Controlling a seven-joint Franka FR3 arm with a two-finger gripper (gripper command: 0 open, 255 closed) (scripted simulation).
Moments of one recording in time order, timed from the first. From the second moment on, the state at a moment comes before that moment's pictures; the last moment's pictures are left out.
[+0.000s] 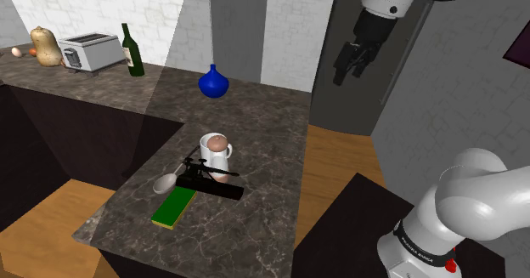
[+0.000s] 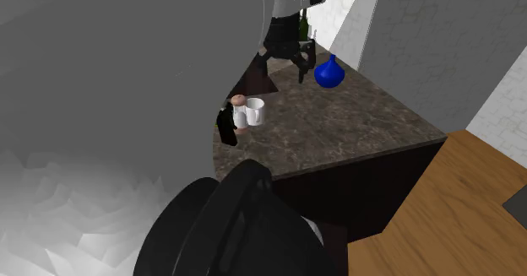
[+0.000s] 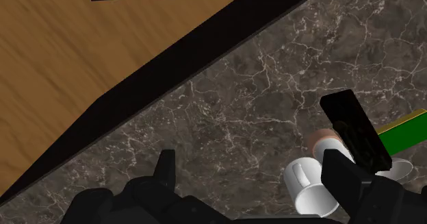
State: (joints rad) arm -0.02 -0.81 0.05 -2.32 -0.01 1.68 0.12
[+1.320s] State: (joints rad) arm 0.10 -0.19 0.09 -2.13 0.06 2.02 -0.08
